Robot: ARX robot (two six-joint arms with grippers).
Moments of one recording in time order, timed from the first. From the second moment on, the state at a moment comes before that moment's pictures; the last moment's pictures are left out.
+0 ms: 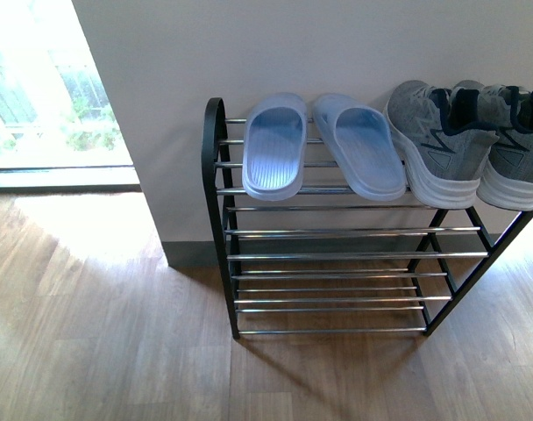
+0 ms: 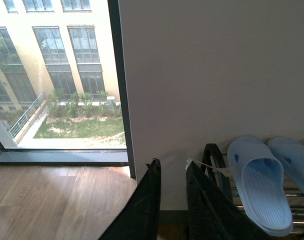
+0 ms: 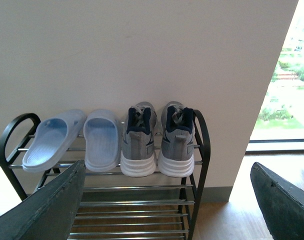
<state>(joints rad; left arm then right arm) -0.22 1.20 0.48 0.68 -0.21 -0.01 0.00 0.00 0.02 0.00 0.00 -0.01</state>
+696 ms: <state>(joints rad) -0.01 0.76 0.11 0.65 -0.01 -0.01 0.00 0.00 0.02 0.00 0.00 -0.01</state>
